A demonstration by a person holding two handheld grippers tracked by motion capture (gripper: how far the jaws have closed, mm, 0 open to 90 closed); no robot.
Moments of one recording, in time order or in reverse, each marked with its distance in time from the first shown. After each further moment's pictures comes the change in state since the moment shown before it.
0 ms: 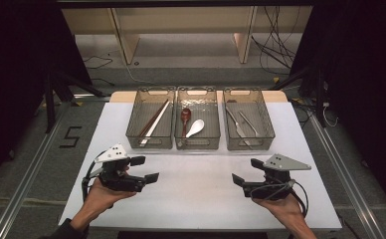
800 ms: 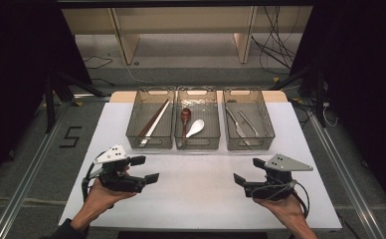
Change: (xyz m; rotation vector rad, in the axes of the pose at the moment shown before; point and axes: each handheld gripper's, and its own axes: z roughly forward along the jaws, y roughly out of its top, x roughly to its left) left arm -0.001 0.000 0.000 -0.017 -0.005 0.004; right arm -0.001 0.000 -0.002 -0.003 -0.016 0.001
